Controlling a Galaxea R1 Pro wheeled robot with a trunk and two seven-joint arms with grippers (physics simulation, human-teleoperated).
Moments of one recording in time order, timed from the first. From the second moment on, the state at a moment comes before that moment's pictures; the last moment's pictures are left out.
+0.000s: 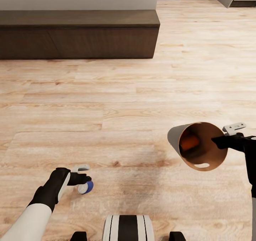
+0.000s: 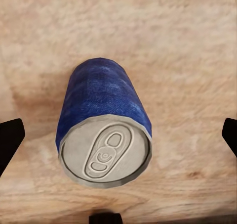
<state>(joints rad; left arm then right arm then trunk) -0.64 0.09 0.11 -0.81 -0.10 0.83 -0.28 -0.67 -0.32 -0.34 -1.56 0.70 0.89 0.84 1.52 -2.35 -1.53</state>
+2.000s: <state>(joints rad) -0.64 0.08 0.11 -0.82 -0.10 0.83 -0.28 -0.75 -0.31 -0.26 -1.58 0.79 0.93 0.85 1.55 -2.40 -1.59</state>
